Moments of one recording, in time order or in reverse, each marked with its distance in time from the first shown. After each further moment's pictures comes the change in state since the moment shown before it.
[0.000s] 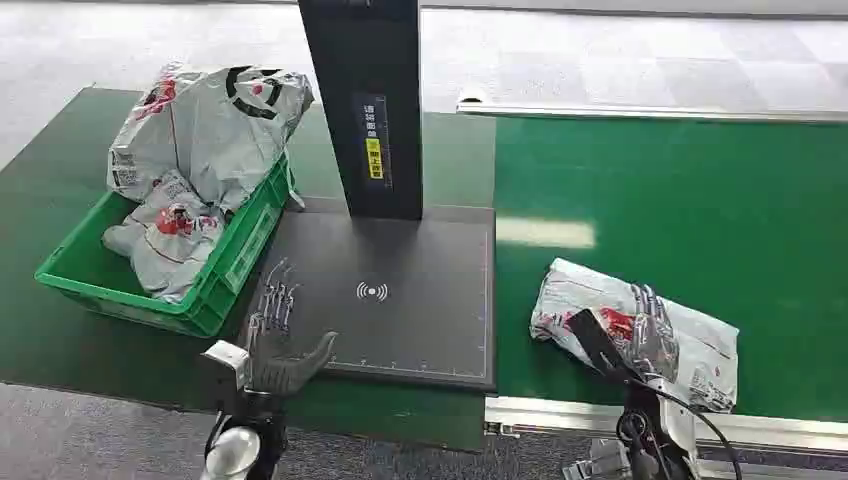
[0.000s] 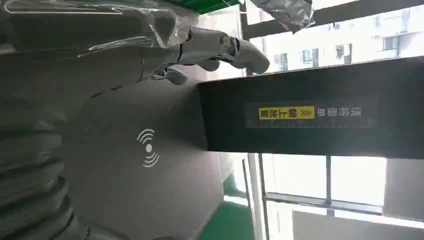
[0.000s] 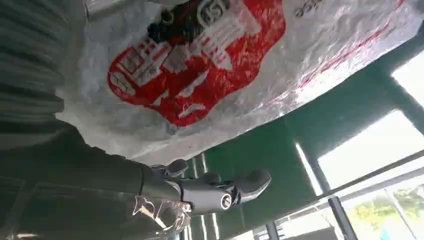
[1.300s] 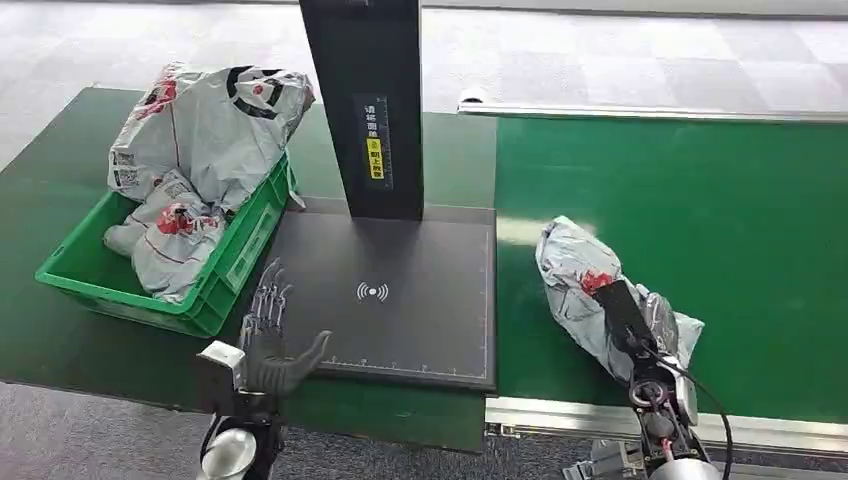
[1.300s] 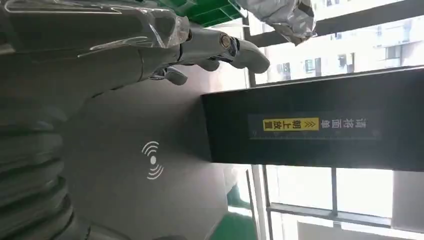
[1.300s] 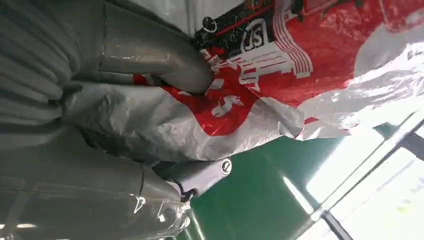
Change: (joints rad) left arm 0.009 0.009 0.005 -0.014 -0.017 0.035 0.005; right arm -0.117 0.012 -0.085 0.110 -0.277 0.090 -0.213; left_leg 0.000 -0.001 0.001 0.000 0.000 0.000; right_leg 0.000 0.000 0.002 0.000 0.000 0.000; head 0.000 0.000
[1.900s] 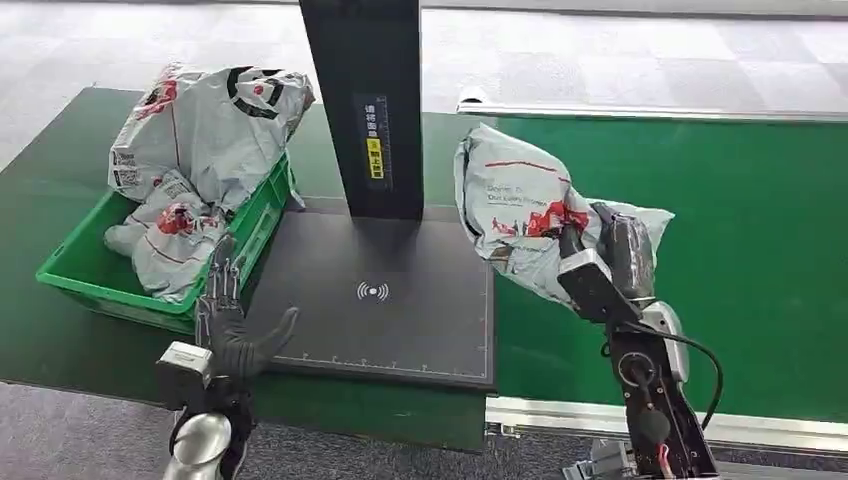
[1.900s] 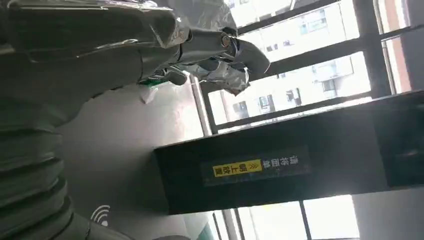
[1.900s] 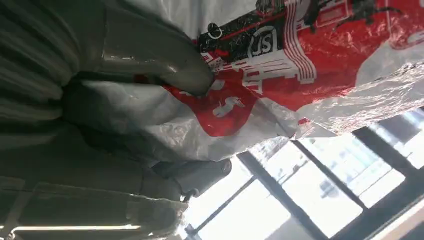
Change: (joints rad) left arm -0.039 0.034 0.076 -0.123 -0.096 0.082 -0.060; right arm 0.050 -0.001 0.344 -0.637 -0.066 0.161 -0.011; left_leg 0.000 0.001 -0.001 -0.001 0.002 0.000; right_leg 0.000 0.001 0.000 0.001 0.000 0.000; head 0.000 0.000
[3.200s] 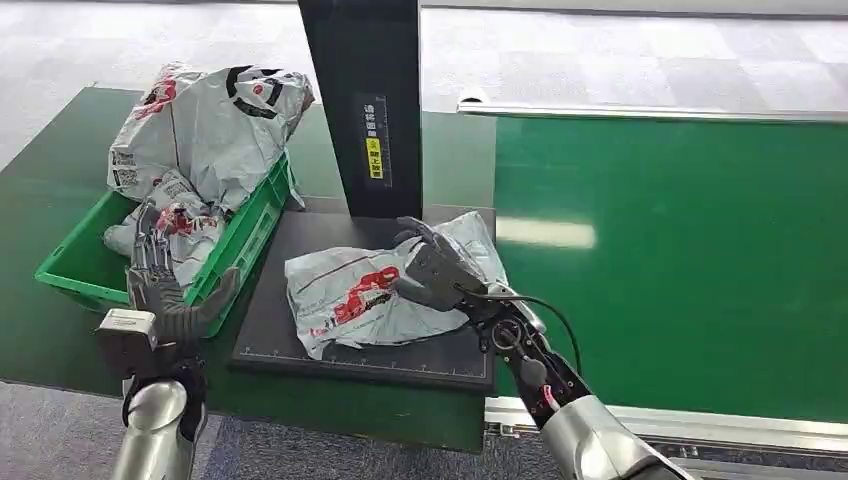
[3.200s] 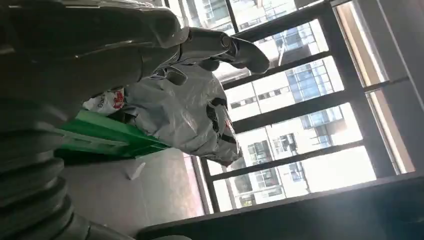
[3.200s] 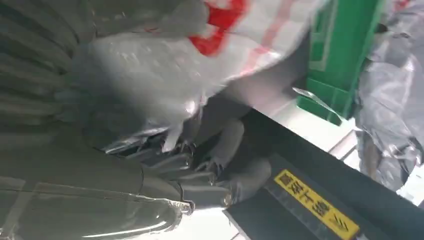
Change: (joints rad) left arm -0.089 0.048 0.161 0.002 -0.012 0.000 0.016; right arm -0.281 0.230 0.320 0.632 -0.242 0.193 -0.010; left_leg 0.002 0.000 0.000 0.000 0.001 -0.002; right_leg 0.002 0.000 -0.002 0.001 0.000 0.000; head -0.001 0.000
